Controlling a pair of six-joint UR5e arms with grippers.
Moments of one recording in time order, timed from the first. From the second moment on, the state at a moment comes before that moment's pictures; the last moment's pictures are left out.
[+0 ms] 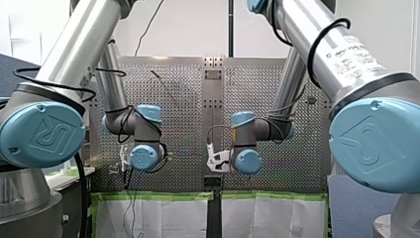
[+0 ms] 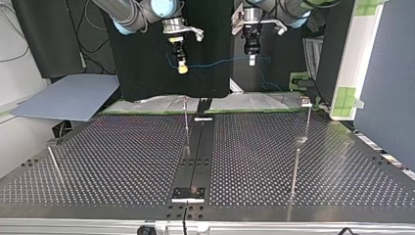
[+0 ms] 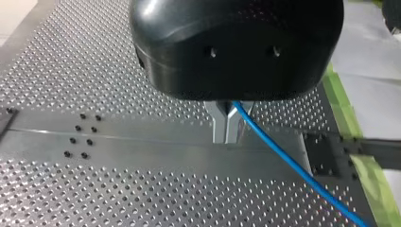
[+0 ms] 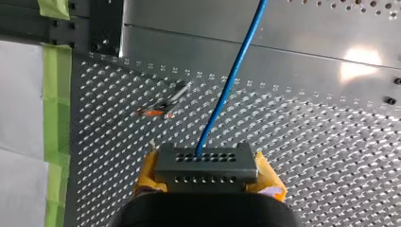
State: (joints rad) left arm -0.53 -1.99 -2.42 -1.95 -2.12 -1.65; right arm 2.34 -0.94 2.03 -0.95 1.80 1.47
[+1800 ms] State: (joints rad) left arm -0.43 -1.47 -2.12 -2.47 -2.23 -1.77; right arm 2.30 -1.33 1.67 -0.45 1.57 1.62
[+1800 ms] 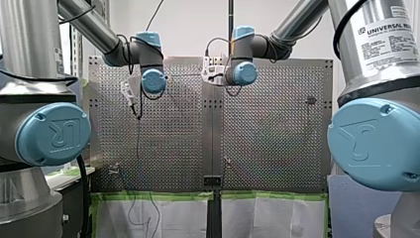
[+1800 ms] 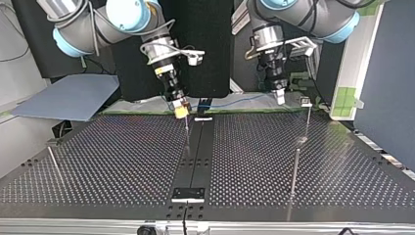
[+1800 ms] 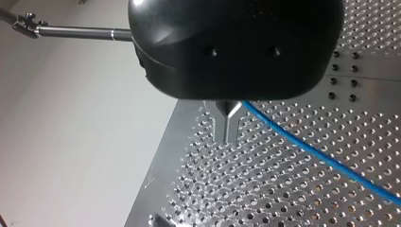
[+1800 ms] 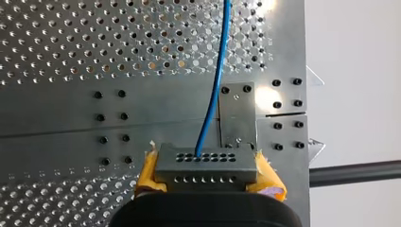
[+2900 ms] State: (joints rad) left arm -0.21 -1.41 -1.87 -2.74 -2.09 -1.81; right arm 2.27 -1.32 1.50 -0.38 1.45 1.64
